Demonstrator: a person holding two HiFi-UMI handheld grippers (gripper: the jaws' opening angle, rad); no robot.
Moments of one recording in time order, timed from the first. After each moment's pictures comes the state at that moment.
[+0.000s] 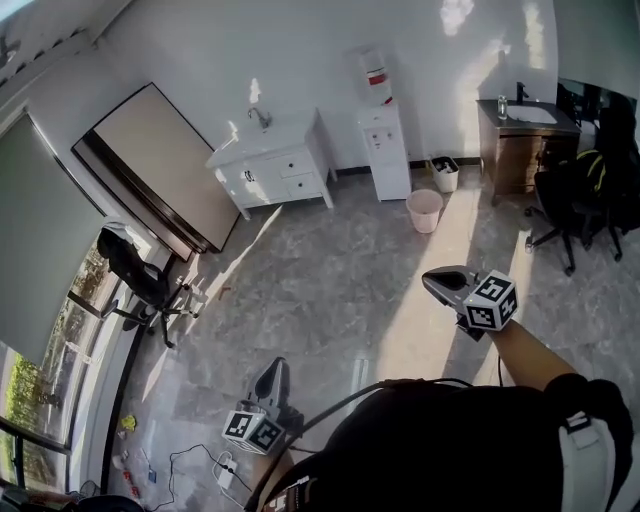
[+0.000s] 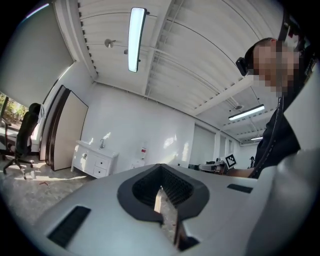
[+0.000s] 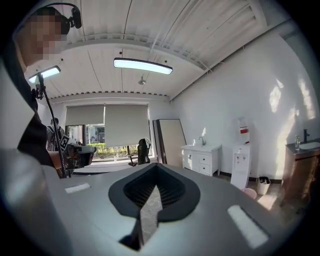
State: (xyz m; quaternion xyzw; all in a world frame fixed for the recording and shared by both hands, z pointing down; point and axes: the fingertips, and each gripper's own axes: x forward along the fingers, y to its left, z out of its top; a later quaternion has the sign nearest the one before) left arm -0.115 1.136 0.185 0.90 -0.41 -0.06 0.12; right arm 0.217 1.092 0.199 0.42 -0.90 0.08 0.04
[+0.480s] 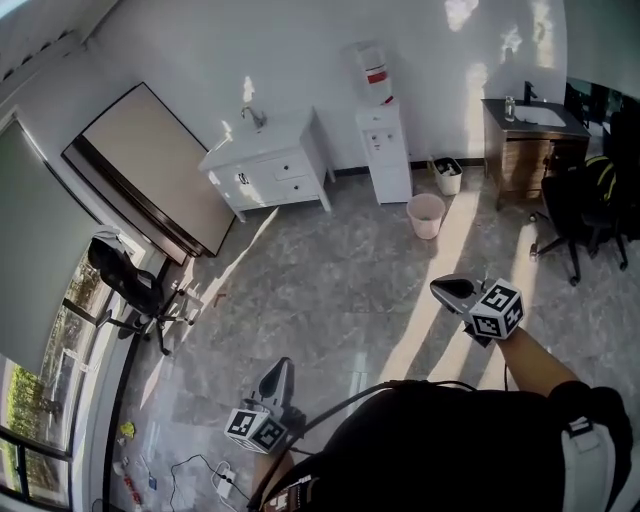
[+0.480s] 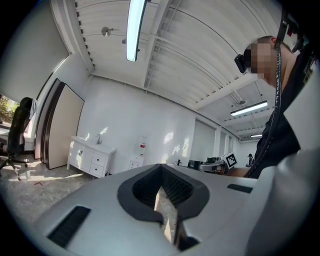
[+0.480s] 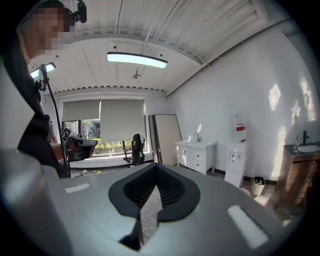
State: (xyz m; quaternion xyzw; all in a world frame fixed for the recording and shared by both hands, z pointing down) left arm -0.043 1.018 0.201 0.91 -0.40 -0.05 0.13; right arm 0.289 0.989 0.227 0.42 -0.90 0.09 0.07
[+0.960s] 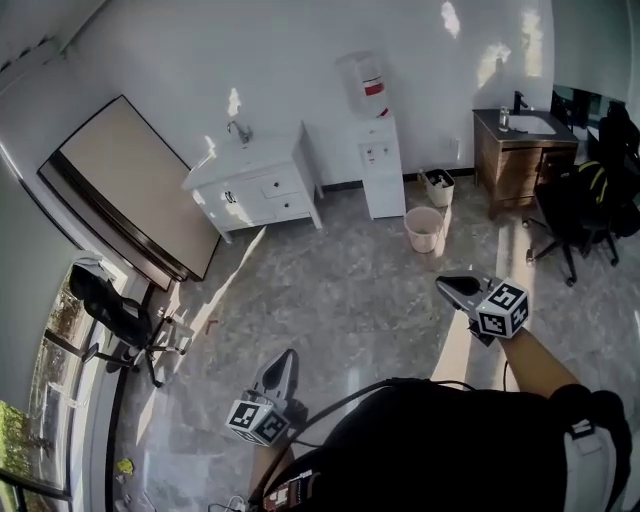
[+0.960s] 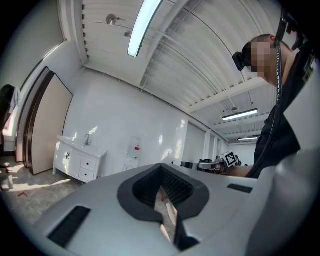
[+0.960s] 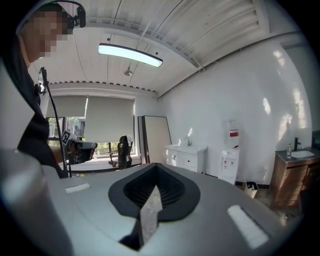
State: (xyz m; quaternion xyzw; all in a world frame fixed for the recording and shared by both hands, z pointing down) left arm -0.119 0.854 0.191 0.94 -0.32 -0.07 0.13; right arm 0.209 0.869 0.205 0.49 -0.86 0.08 0.06
